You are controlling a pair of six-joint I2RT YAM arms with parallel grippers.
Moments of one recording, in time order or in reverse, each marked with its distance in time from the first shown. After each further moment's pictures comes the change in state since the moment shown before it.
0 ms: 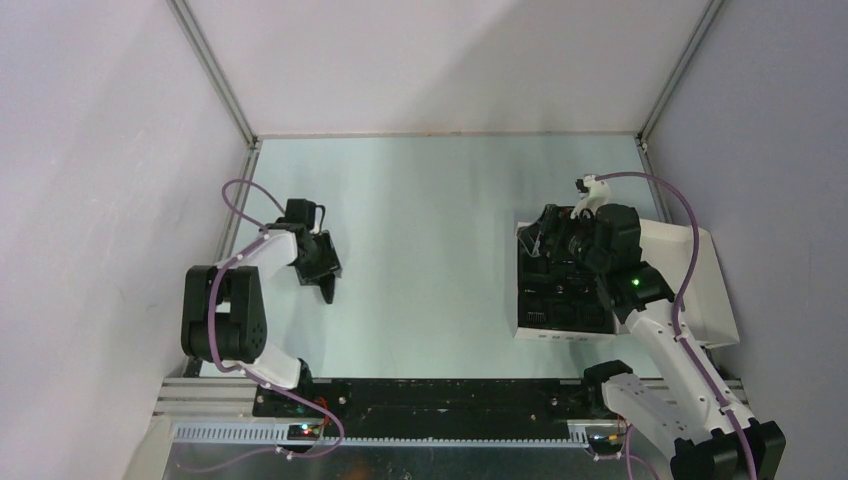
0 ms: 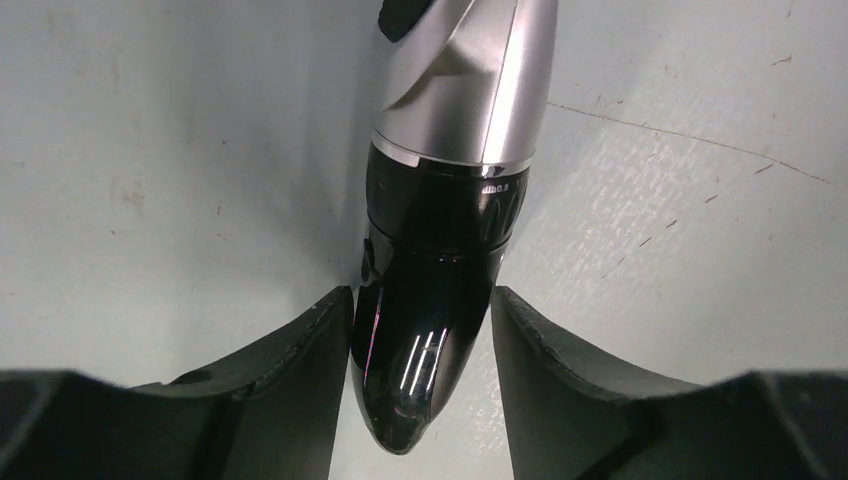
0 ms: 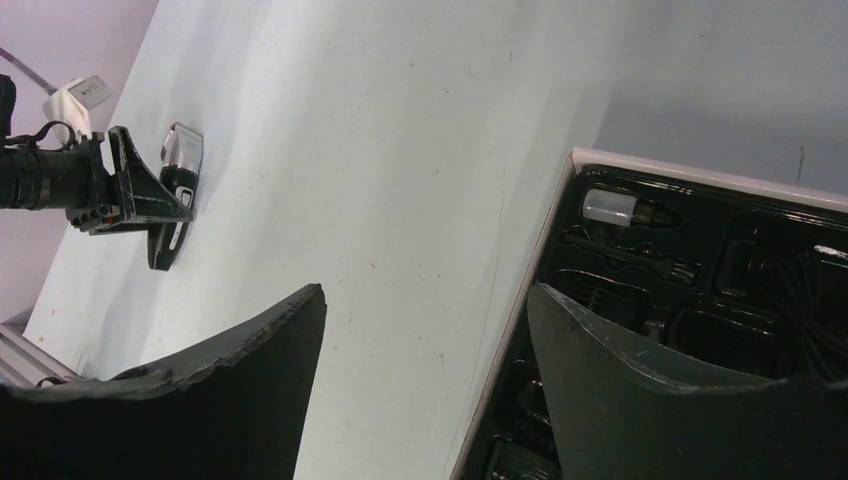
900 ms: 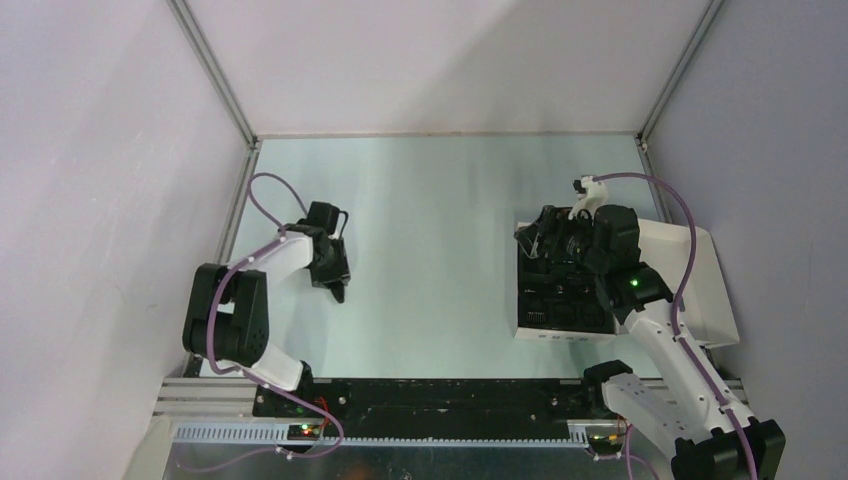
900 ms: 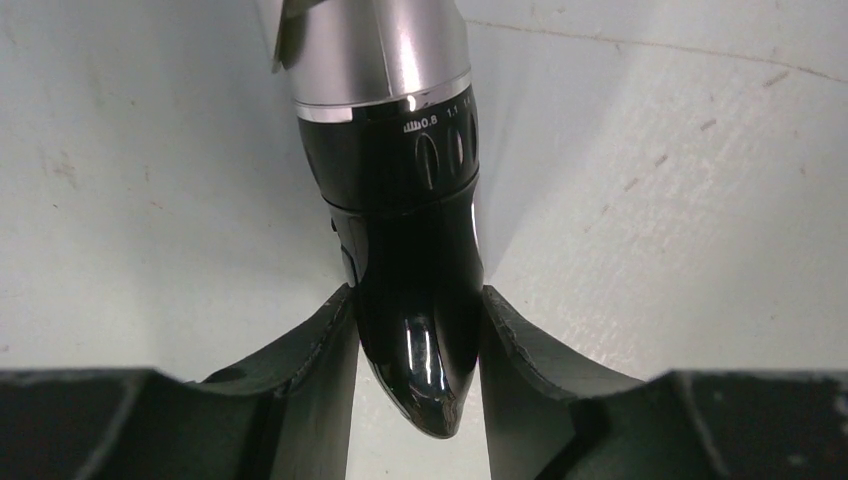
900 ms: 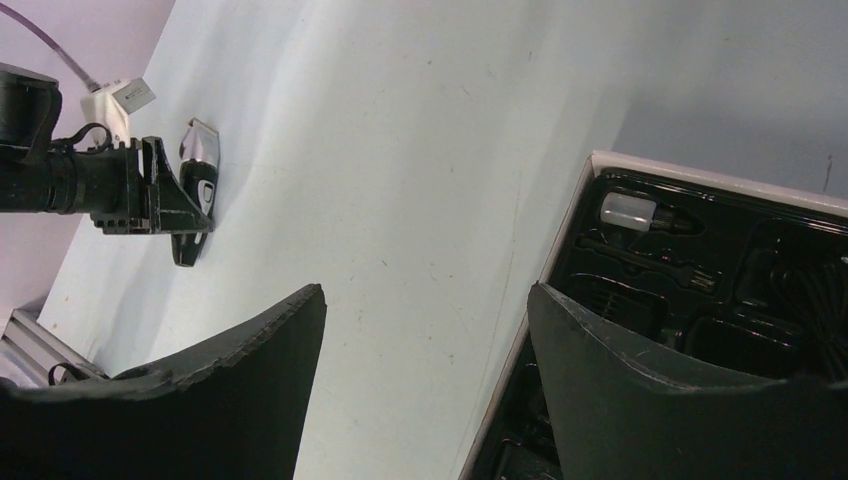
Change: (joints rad) left arm -0.146 0.003 -0.001 -0.036 -0.097 0.017; right arm 0.007 0.000 -0.011 0.022 -0.021 0.002
